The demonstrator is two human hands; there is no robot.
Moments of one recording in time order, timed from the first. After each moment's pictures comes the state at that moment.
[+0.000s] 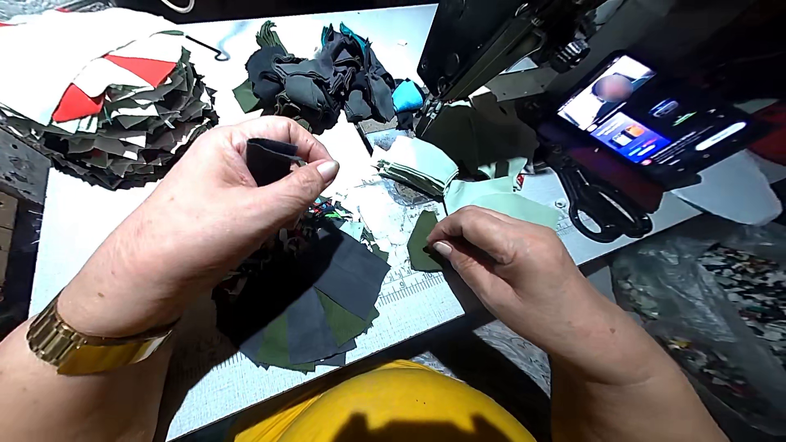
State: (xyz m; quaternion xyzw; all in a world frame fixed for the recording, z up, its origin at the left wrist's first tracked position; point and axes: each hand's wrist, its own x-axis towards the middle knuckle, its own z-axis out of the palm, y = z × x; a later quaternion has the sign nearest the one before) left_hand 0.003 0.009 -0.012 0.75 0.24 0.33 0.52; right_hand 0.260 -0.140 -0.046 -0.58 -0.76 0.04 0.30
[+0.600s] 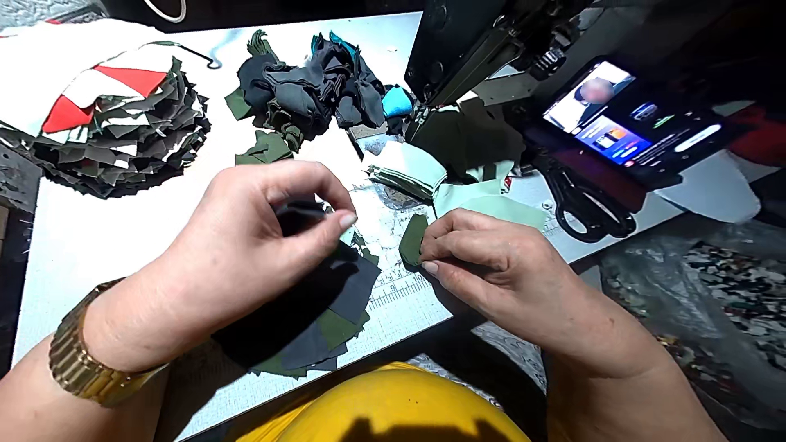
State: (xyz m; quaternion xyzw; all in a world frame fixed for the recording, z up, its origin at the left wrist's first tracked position) left_hand 0.011 -0.007 -0.014 0.87 0.18 0.32 0.33; right_hand 0.268 -0.141 -0.044 -0.55 -0.76 0.11 0.32
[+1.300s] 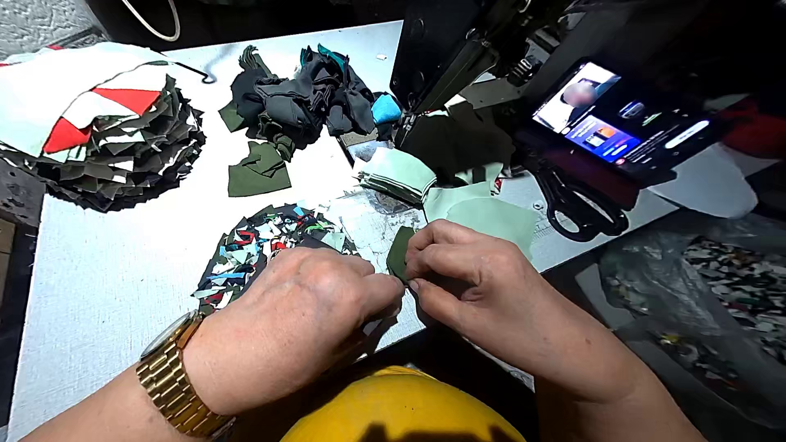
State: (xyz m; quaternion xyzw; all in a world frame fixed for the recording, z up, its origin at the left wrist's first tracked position) left_hand 0.033 -0.041 -0.037 0.97 0.05 0.19 0.13; right_hand 0.251 -0.149 -0.044 -0.59 -0.74 0.11 0.31
